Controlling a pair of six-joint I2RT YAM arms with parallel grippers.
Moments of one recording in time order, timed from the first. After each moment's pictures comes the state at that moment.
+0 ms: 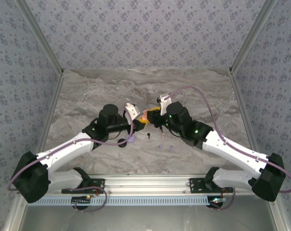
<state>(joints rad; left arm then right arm) -0.73 1.17 0.71 0.15 0.44 0.09 0.88 1.14 0.94 -0.18 0.12 0.42</state>
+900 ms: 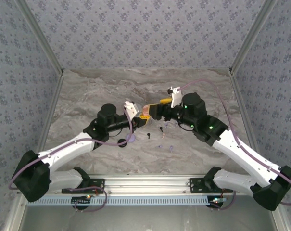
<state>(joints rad) -0.73 1.19 0.70 0.32 0.44 0.10 0.72 1.04 1.04 -0.27 -0.15 0.43</state>
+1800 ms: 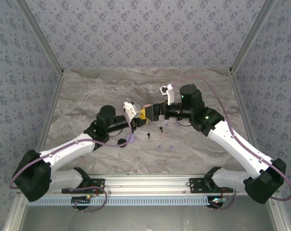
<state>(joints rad) -0.73 1.20 0.66 0.42 0.44 0.10 0.64 1.17 1.12 -0.35 -0.54 0.49</state>
